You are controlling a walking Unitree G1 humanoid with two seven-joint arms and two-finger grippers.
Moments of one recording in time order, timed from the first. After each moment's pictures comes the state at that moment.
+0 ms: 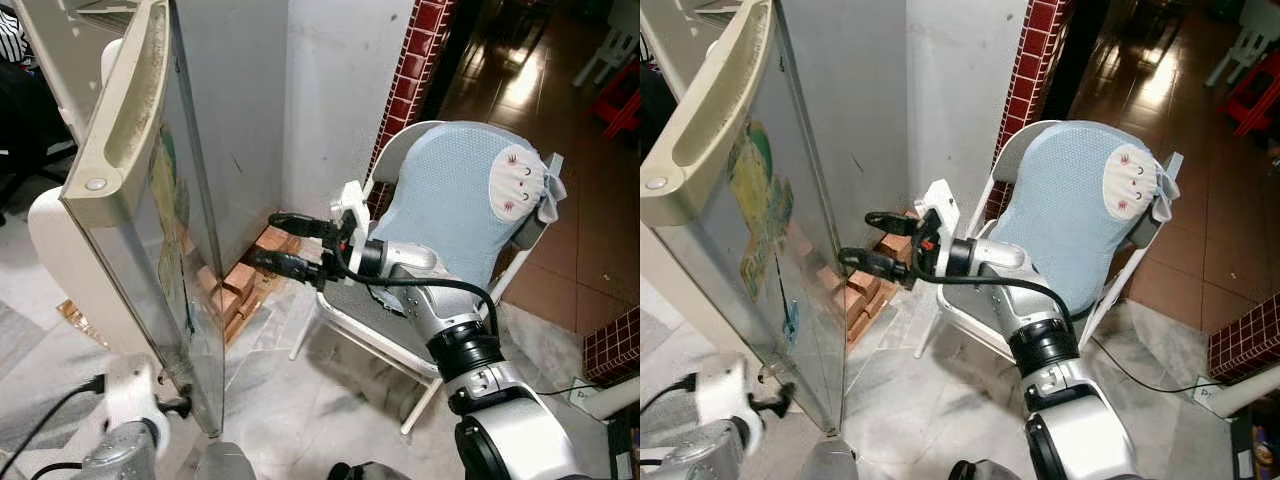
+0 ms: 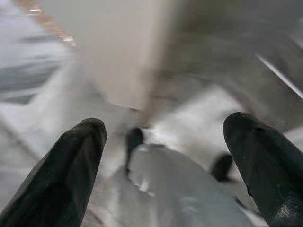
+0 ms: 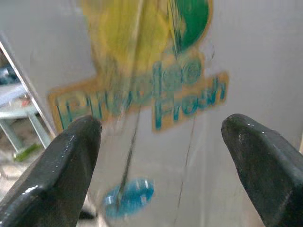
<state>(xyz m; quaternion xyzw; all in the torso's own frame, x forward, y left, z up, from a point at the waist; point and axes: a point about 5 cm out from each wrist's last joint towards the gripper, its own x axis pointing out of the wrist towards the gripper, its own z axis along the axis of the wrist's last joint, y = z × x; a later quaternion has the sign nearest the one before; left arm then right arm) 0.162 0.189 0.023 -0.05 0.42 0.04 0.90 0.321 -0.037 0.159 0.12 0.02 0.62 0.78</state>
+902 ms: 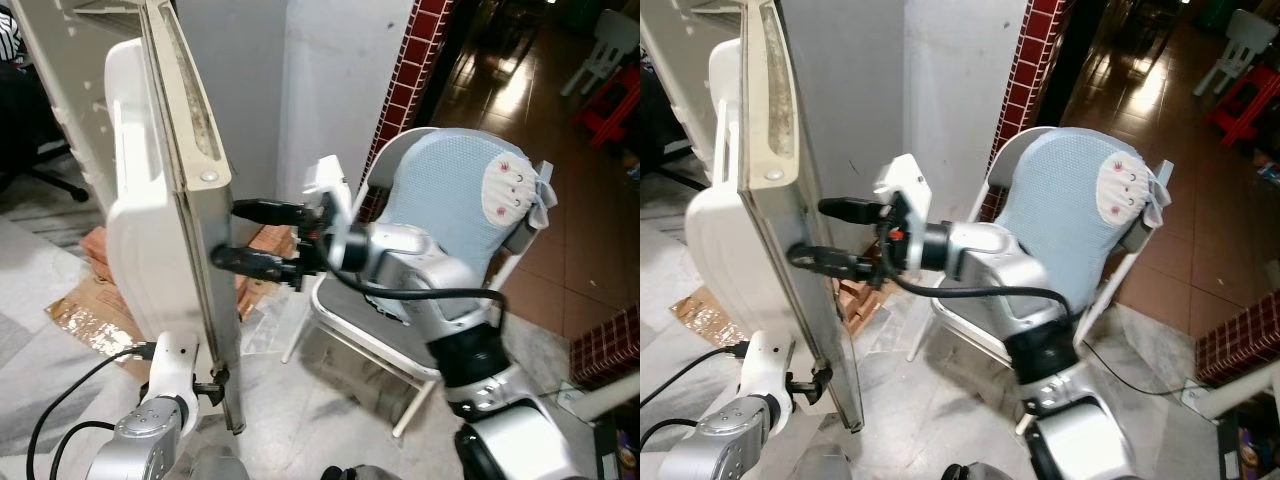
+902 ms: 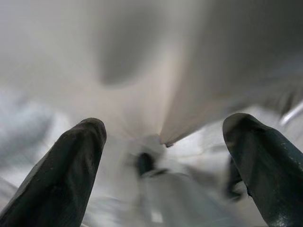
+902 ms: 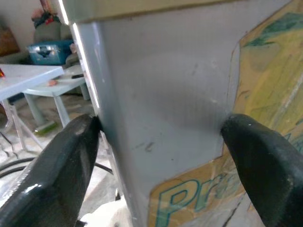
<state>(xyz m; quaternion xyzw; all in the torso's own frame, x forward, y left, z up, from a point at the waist) 0.185 0.179 0.030 0.08 0.40 -0.03 0.91 0.293 0.010 0.194 0.07 0.00 0.68 0.73</state>
